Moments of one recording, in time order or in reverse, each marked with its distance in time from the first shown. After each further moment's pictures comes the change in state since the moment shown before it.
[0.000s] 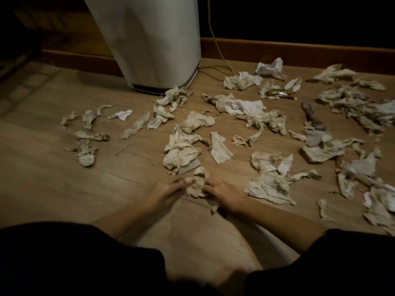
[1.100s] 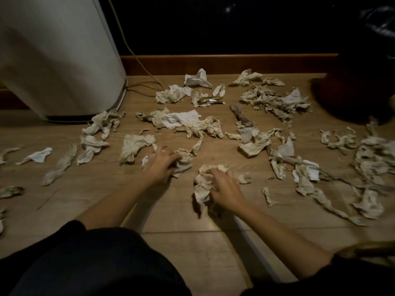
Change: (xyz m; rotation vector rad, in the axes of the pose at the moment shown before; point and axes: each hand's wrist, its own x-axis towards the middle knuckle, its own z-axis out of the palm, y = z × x) left_hand 0.234 0.044 0.015 0.403 -0.160 0.035; right_hand -0.085 0.050 -0.042 0.213 0.387 0.806
